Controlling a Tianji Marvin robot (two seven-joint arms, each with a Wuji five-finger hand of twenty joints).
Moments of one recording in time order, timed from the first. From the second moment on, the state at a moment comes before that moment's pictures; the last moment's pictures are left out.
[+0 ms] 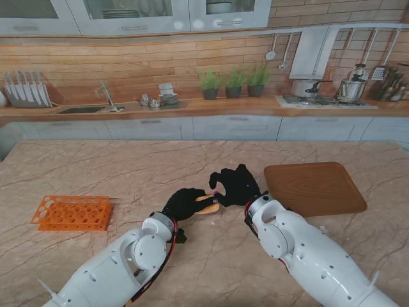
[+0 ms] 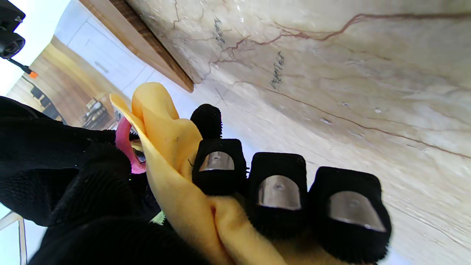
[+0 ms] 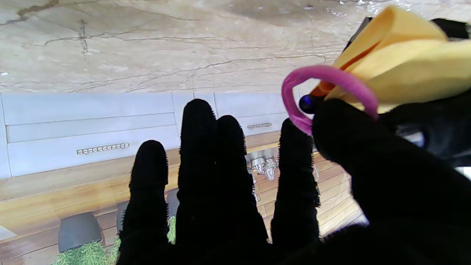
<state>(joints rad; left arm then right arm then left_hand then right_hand) 1.27 -1.24 -0.77 -1.22 0.39 -0.06 0.29 -1.26 -1.11 0.85 -1.32 -0.90 -0.06 -0.27 0.69 -0.09 0.10 -0.09 0.85 0.11 0.95 0.51 1.22 -0.01 1.30 1.09 1.23 0.16 1.62 0.81 1.07 0.32 1.84 0.56 0.48 -0.63 1.03 -0.03 0.55 -0.23 1.00 0.47 0.69 0.14 0.92 0.44 0.73 0.07 0.88 0.61 0.19 0.22 1.07 0.55</state>
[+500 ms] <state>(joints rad) 1.26 -1.25 -0.77 -1.22 0.39 -0.07 0.30 -1.27 -1.10 0.88 -1.32 -0.91 -0.10 -0.27 0.75 -0.30 0.53 -0.11 0.72 0.16 0.94 0.40 1.22 -0.04 1.34 1.06 1.23 0.16 1.62 0.80 1.06 0.33 1.84 0.55 0.47 -0.63 0.95 -0.03 0.57 -0.26 0.98 0.49 0.69 0.12 0.90 0.44 0.73 0.05 0.88 0.61 0.19 0.22 1.06 0.55</state>
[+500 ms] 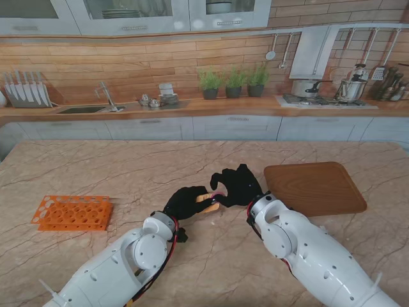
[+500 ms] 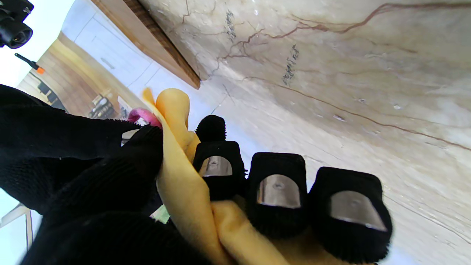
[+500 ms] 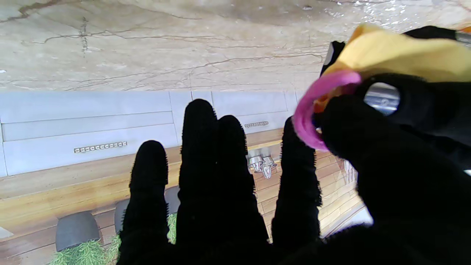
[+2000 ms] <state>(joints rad) 1.25 -1.22 -0.77 -1.26 0.40 -0.08 0.20 -1.31 -1.11 0.96 -1.34 -0.74 -0.15 -0.15 1.14 -0.16 0.00 -0.10 0.65 0.14 1.04 0.50 1.11 0.04 0.97 0.75 0.99 0.36 1.13 0.70 0.72 0.48 1.50 0.69 0.58 -0.54 0.86 -0.19 0.76 -0.26 1.02 0.40 0.89 0.08 0.82 0.43 0.75 0.08 0.87 0.64 0.19 0.23 1.01 0.59</state>
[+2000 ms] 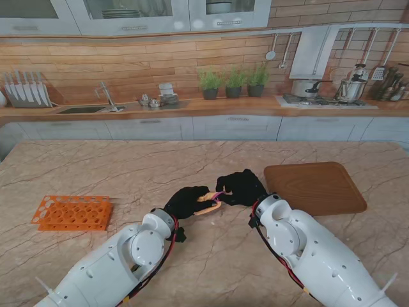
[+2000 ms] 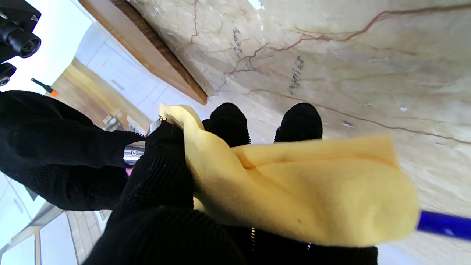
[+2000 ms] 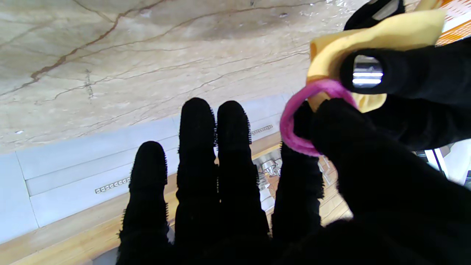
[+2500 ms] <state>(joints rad) 1.26 -1.22 -0.77 -1.29 0.38 0.01 0.18 -1.32 -1.11 0.96 -1.34 -0.74 -0.17 -0.16 0.77 -0.35 0.49 -0.11 0.67 0.12 1.06 0.46 1.22 -0.09 1.25 1.05 1.23 0.03 1.64 0.89 1.07 0.17 1.83 0.68 0.58 -0.54 0.86 -0.19 0.76 -0.26 1.02 0.40 0.90 0.08 0.82 0.43 0.75 0.08 0.87 0.64 0.19 0.23 1.00 0.60</state>
